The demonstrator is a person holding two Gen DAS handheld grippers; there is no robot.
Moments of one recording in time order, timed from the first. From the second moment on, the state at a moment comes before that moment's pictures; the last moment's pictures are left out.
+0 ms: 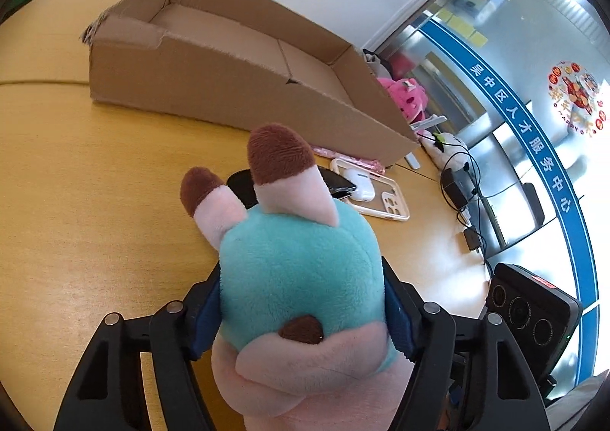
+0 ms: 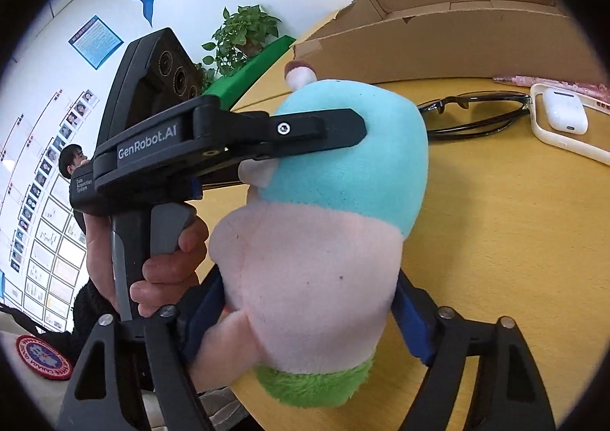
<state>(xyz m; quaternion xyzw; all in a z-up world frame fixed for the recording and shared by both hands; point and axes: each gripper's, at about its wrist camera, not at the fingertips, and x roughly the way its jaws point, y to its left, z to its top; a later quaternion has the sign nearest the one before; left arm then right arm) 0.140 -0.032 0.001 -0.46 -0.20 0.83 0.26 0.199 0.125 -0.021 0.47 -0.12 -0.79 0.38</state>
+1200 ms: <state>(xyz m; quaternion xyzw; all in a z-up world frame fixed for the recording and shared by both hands) -0.094 -0.066 0.318 -0.26 -0.04 0.94 0.22 -0.025 0.098 0.262 0.26 -0.05 -0.86 0.43</state>
